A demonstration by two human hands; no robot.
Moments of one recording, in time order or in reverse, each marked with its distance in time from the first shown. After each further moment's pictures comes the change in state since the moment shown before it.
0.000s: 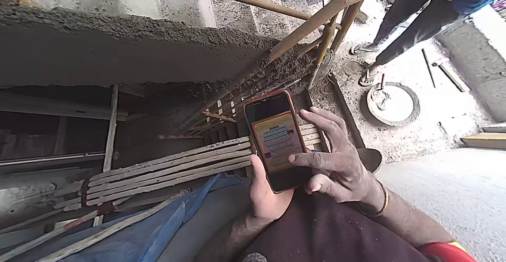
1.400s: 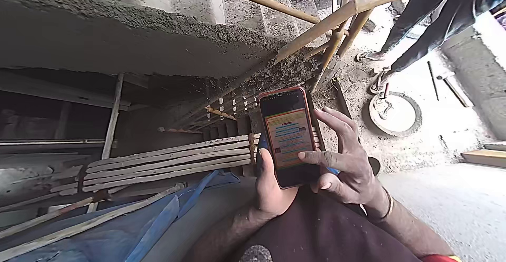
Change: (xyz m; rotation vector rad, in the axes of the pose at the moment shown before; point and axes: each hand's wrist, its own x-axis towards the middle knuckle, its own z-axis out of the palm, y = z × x) left_hand 0.004 -0.008 0.003 -0.006 -0.018 0.016; right_hand -0.003 0.003 -0.009 -0.006 0.010 -0.007
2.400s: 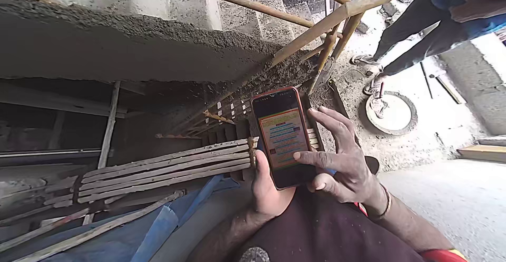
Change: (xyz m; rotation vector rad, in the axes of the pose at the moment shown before) left_hand 0.002 0.007 0.006 -0.018 -0.046 -0.008; right_hand 0.006 -0.006 0.000 -0.060 -0.004 -0.034
